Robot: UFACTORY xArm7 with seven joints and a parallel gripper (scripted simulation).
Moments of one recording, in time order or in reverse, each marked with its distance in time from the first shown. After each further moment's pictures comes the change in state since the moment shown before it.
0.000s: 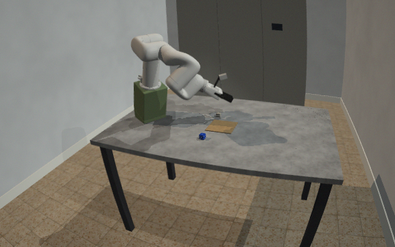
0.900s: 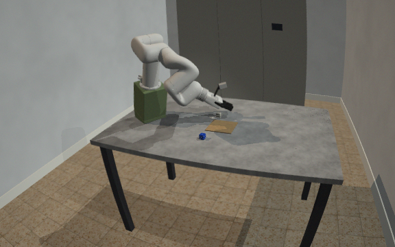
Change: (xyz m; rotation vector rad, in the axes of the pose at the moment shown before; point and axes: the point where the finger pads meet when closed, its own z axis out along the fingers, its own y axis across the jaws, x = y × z) arm -0.045 0.000 0.025 -0.002 0.015 0.000
